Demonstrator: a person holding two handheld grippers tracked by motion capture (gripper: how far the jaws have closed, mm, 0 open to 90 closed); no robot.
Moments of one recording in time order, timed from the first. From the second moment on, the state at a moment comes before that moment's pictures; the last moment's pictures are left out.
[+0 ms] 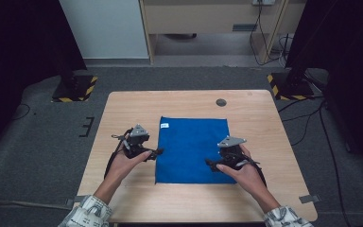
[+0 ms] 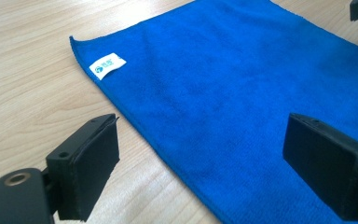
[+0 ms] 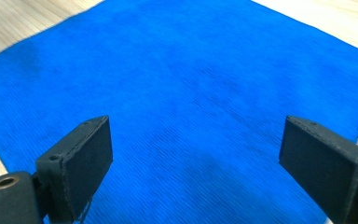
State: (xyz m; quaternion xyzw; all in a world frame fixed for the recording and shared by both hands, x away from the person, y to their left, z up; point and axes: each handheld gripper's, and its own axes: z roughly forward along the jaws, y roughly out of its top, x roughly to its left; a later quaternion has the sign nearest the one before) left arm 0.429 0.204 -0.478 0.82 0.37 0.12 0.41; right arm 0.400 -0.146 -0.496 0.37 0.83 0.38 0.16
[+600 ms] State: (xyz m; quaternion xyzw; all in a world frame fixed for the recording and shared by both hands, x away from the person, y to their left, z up) left arm 0.450 0.189 -0.470 0.82 0.37 0.13 0.41; right arm 0.407 -0.108 -0.490 0.35 0.84 0.39 0.14
